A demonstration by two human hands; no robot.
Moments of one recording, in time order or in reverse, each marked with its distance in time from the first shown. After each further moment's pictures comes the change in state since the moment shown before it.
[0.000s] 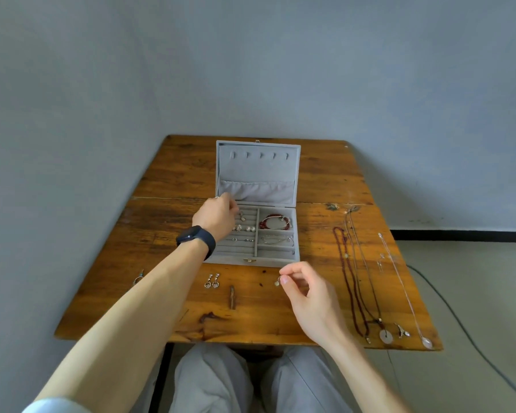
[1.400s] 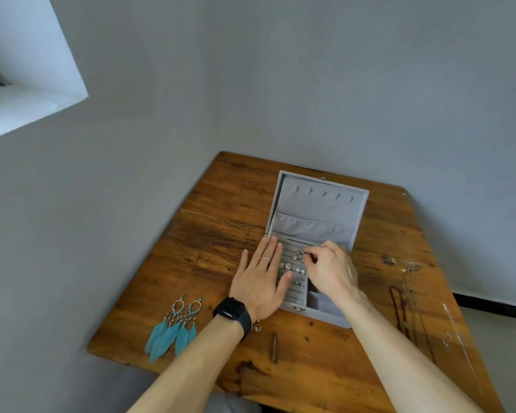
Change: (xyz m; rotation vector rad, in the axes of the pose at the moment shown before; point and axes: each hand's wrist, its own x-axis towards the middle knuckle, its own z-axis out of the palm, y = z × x) left_hand -0.043 -0.047 0.050 0.151 0.005 0.155; right_hand 0.178 -0.002 0.059 -0.744 -0.054 -0.143
